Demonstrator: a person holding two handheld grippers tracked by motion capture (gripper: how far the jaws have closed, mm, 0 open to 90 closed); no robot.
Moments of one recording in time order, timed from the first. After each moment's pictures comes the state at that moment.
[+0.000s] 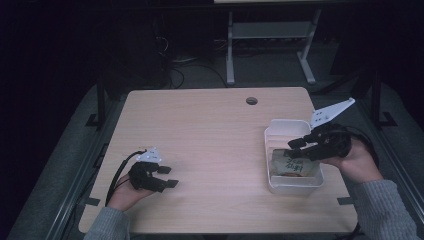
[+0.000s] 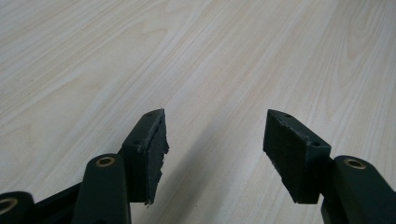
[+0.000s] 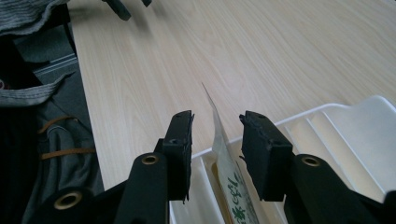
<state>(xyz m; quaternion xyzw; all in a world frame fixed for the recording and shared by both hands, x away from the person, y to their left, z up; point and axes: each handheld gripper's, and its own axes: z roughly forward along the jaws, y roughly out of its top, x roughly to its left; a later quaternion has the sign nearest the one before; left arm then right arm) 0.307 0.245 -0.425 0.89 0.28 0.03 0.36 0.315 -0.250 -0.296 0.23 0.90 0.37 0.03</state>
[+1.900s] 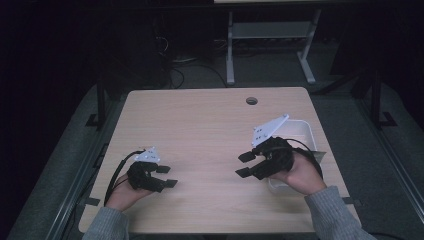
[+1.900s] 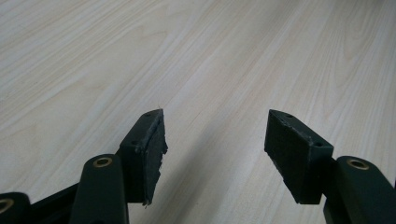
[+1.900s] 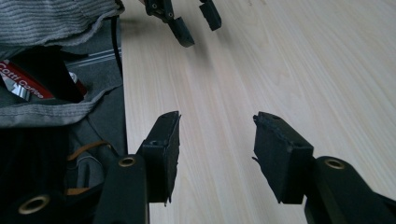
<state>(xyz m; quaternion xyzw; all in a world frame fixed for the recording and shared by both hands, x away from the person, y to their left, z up) 0.307 0.248 -0.423 0.89 0.28 0.03 0.36 0.300 -0.130 -0.317 0.14 0.91 0.38 -0.01</state>
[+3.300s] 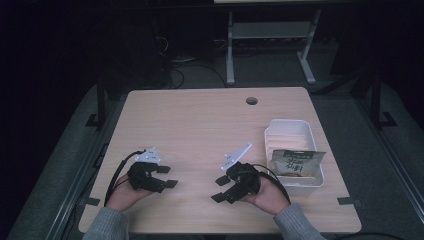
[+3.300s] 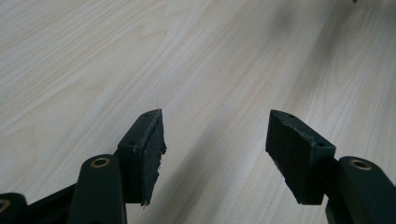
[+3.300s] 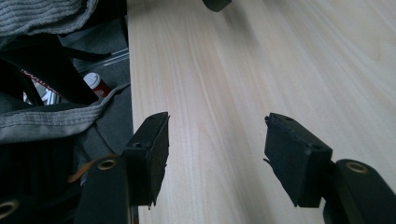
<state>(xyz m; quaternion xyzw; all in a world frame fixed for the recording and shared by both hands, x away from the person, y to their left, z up) 0.306 0.246 -0.424 0.89 0.28 0.04 0.36 0.291 -0.067 -0.407 0.16 0.91 0.38 -0.08</state>
